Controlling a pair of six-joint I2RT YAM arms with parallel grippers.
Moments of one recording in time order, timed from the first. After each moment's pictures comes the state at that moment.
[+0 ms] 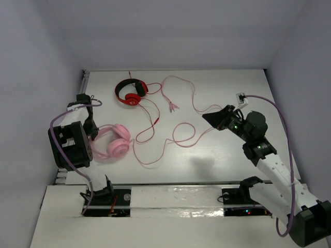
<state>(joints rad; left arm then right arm) 0.24 1.69 1.13 -0.85 -0.28 -0.27 0.33 0.83 0.60 0.19 -0.42 0.74</state>
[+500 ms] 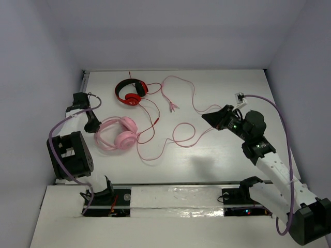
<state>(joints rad) 0.25 1.57 1.06 -0.68 -0.12 -0.31 0.33 0.85 0.60 0.19 -0.42 0.74</state>
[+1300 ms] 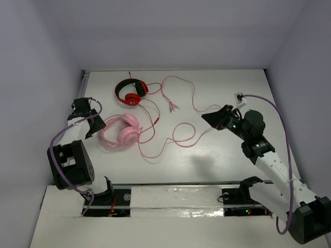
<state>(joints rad) 0.24 1.43 0.91 -0.51 -0.11 -0.38 0.33 0.86 0.60 0.19 -0.41 0.73</state>
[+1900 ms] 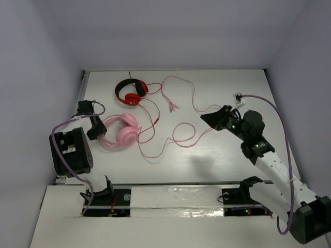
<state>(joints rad) 0.24 1.61 0.89 -0.45 -0.07 -0.36 0.35 0.86 0.60 0.19 -0.41 0.73</state>
